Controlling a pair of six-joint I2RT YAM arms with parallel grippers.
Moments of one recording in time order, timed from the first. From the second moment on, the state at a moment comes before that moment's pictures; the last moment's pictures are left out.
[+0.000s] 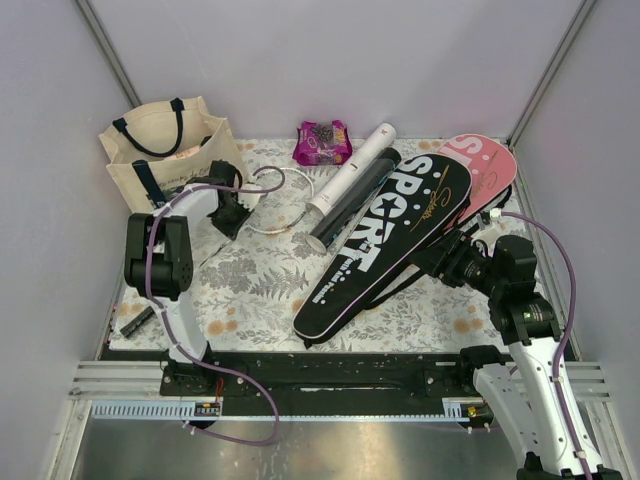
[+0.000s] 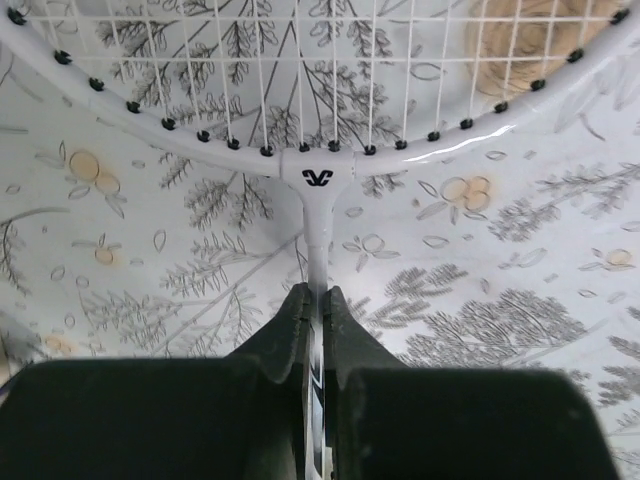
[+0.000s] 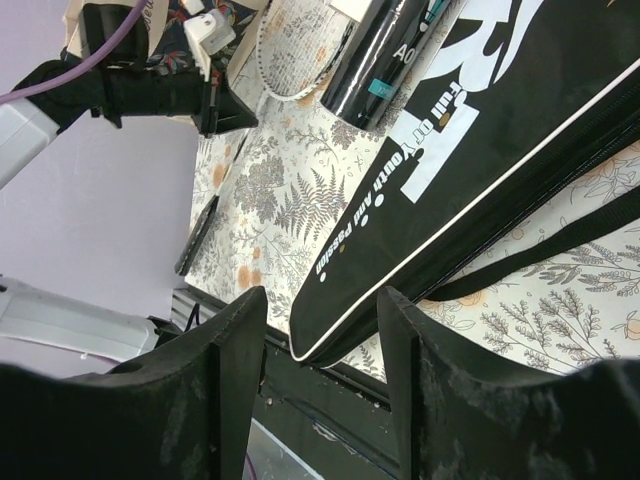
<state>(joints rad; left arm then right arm) -0.09 1.94 1.38 -0.74 0.10 0.61 0.12 0.58 0.71 -0.55 -0.51 0.75</state>
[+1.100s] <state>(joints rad) -0.42 1.35 1.15 -0.47 0.23 0.03 0.66 1.10 0.53 0.51 0.04 0.93</state>
